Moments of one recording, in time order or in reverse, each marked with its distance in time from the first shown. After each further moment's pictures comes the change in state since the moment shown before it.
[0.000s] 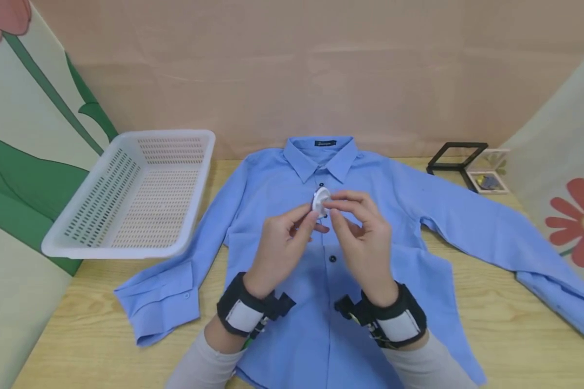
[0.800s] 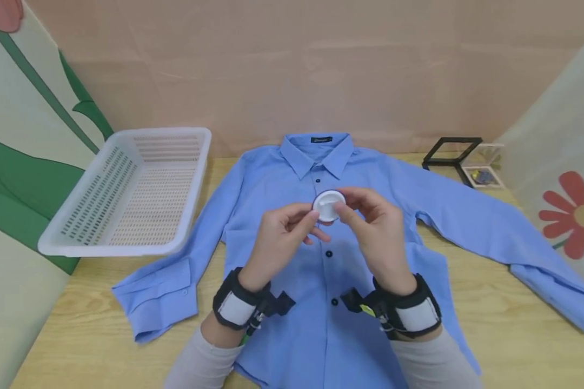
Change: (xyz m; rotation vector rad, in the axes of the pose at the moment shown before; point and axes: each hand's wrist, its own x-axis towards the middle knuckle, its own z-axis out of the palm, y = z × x) left_hand 0.003 0.006 -0.005 -0.212 -0.095 -0.089; right_hand 0.012 -0.011 -0.022 -0.021 -0.022 0.269
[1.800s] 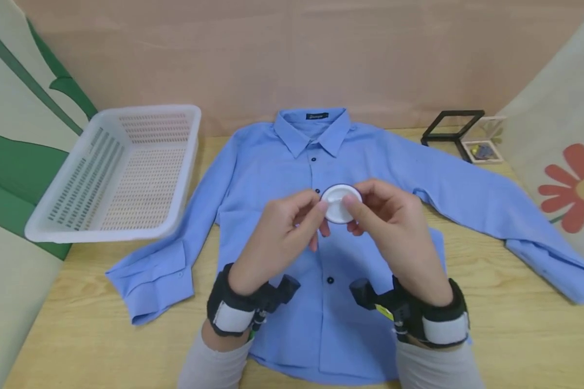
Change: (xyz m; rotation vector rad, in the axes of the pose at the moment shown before) left_hand -0.010 0.038 0.005 0.145 -0.167 -0.014; right_hand -0.018 -0.046 -0.028 -0.030 -0.217 0.141
